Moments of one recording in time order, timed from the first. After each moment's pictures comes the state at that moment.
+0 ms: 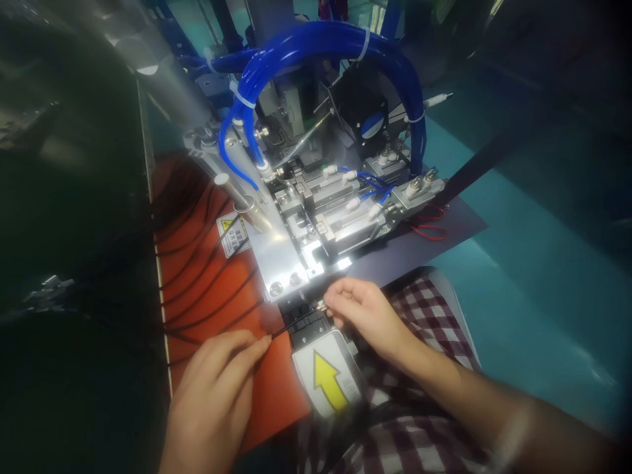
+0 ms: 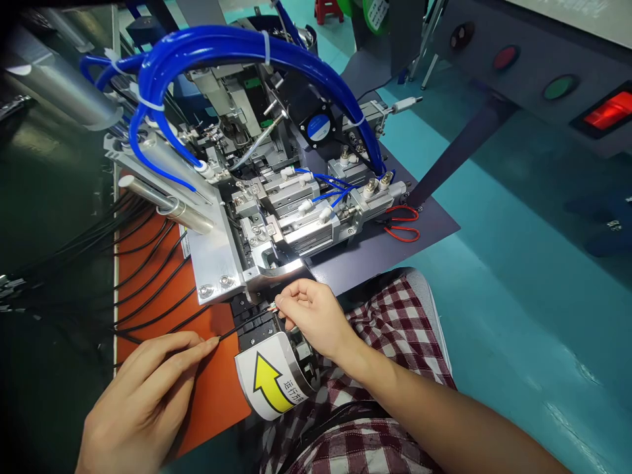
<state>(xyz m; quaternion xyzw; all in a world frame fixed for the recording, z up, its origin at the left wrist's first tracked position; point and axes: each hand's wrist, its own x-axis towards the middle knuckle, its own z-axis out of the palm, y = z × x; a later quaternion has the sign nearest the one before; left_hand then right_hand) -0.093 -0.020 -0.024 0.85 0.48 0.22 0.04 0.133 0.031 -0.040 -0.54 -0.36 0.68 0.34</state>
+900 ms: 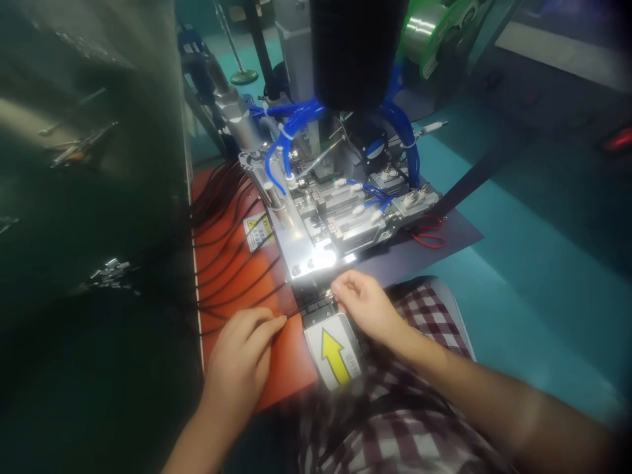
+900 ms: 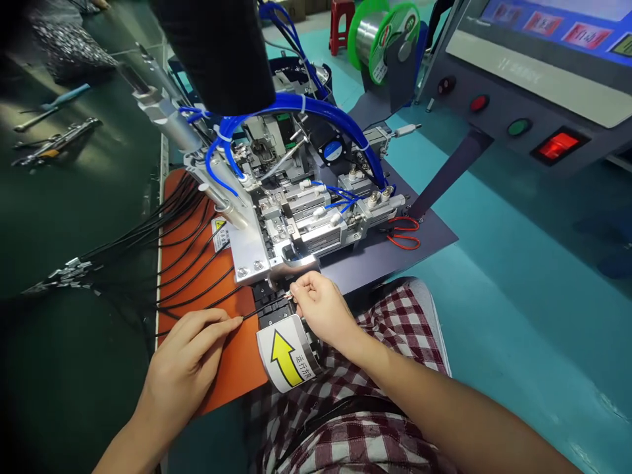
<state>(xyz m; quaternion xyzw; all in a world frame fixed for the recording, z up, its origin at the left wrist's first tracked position) -0.090 -0.019 -0.024 0.84 0.49 0.24 0.04 0.129 0.025 -0.048 -0.55 -0.47 0.59 0.36</state>
